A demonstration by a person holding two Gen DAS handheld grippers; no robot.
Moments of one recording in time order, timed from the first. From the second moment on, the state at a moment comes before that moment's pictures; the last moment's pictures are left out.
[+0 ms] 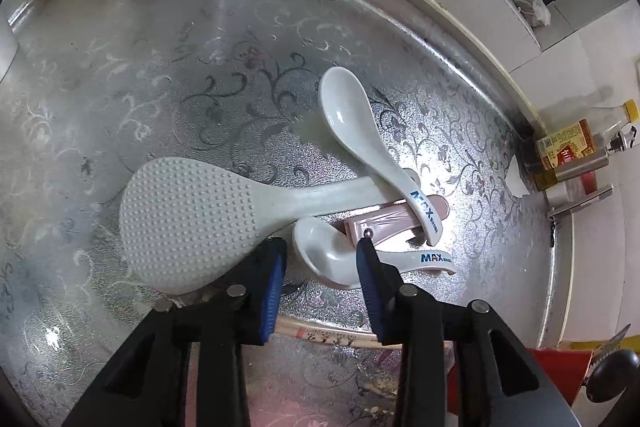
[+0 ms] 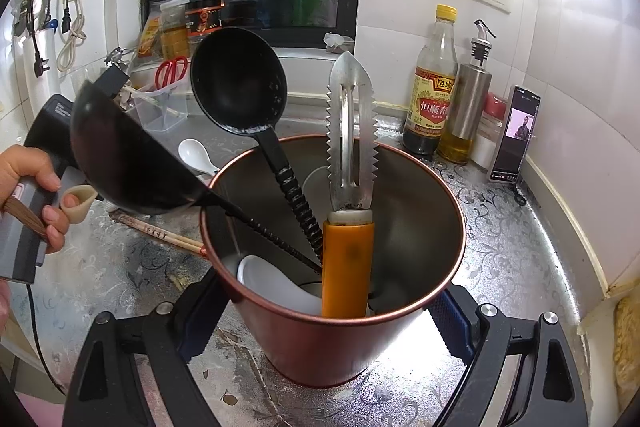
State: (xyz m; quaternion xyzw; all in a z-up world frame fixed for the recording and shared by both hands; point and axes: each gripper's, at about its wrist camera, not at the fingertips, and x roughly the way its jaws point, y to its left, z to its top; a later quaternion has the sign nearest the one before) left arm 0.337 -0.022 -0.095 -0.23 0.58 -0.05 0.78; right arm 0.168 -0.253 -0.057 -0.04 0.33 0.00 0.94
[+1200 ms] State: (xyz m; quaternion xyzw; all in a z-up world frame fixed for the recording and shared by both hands) left arm 0.326 -0.005 -0.100 -0.25 0.56 -0.03 0.79; right arm 0.168 -0.250 -0.059 -0.05 0.33 0.00 0.94
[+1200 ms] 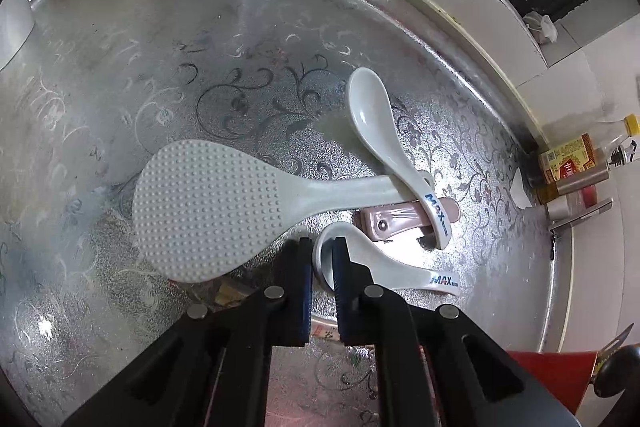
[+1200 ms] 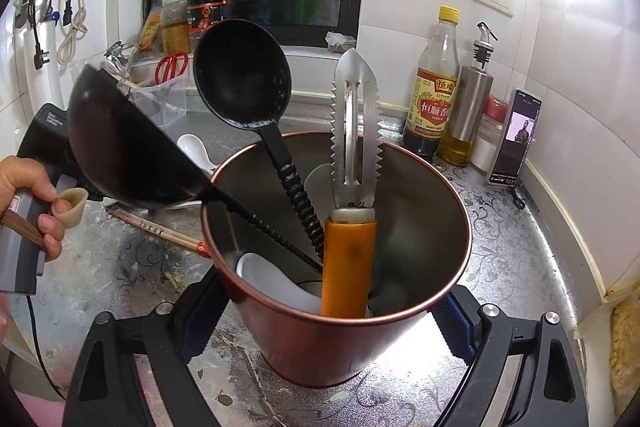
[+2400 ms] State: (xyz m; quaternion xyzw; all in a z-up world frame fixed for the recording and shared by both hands) left arm 0.273 0.007 0.029 -0.22 0.43 -0.06 0.87; right arm 0.168 -0.246 -0.059 -0.05 0.32 0.00 0.94
